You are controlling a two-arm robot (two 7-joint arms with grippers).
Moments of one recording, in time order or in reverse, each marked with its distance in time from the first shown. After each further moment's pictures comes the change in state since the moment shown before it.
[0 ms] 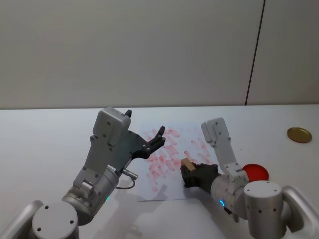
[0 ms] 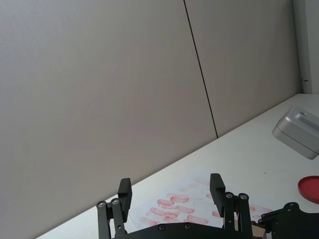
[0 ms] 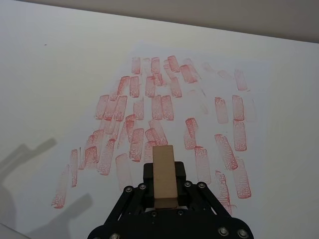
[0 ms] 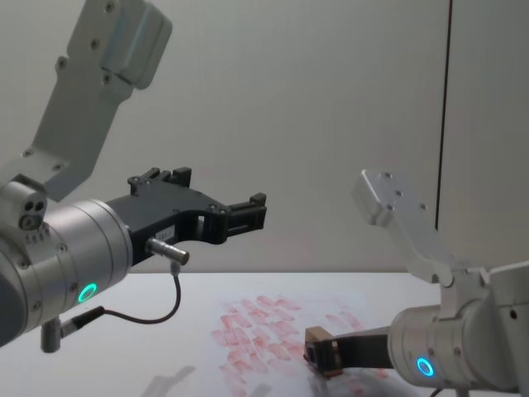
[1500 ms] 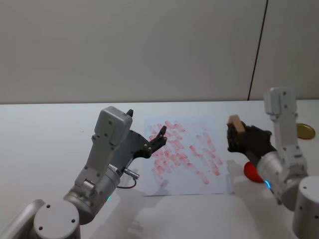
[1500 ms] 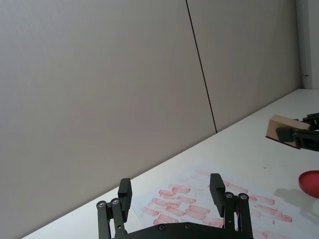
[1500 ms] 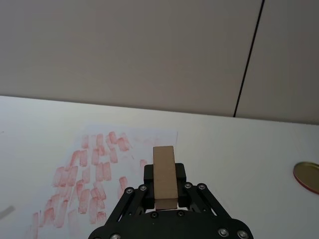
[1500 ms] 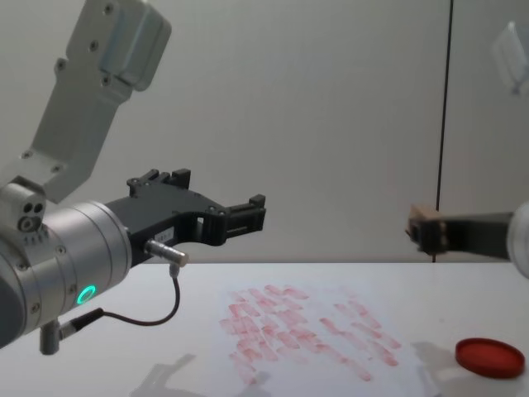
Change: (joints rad) left arm 0.000 0.000 0.000 0.000 0.000 0.000 0.000; right arm -0.152 0.105 0.084 -0.394 0.051 -0.077 -0.178
